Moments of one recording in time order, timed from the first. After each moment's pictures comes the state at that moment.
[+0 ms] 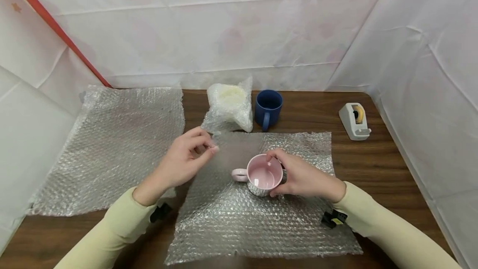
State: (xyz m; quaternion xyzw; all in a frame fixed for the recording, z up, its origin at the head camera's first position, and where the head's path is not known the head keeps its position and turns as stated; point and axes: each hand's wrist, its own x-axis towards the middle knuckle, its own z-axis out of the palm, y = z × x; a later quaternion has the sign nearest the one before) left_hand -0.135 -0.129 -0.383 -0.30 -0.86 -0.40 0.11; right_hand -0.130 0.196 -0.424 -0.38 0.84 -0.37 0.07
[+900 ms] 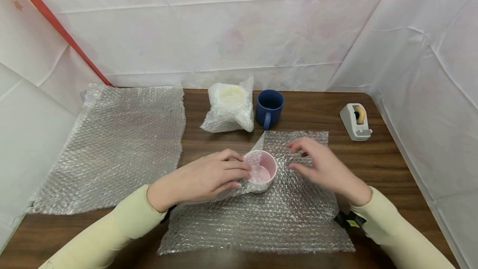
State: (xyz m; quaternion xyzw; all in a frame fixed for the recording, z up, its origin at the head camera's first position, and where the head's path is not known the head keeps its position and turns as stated) left_hand -0.127 -0.098 -0.387 -0.59 -0.80 -0.13 0.05; right_hand -0.134 0.235 -0.411 -0.34 0.88 -0.33 -0.07
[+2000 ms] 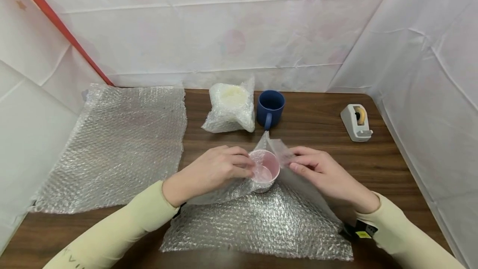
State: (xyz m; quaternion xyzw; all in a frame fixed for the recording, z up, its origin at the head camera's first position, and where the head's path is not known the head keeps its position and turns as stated) left_hand -0.137 -0.085 -0.389 -0.59 -0.79 -0.11 0.15; right_hand -0.112 0.228 -0.391 -0.34 0.83 -0.44 0.04
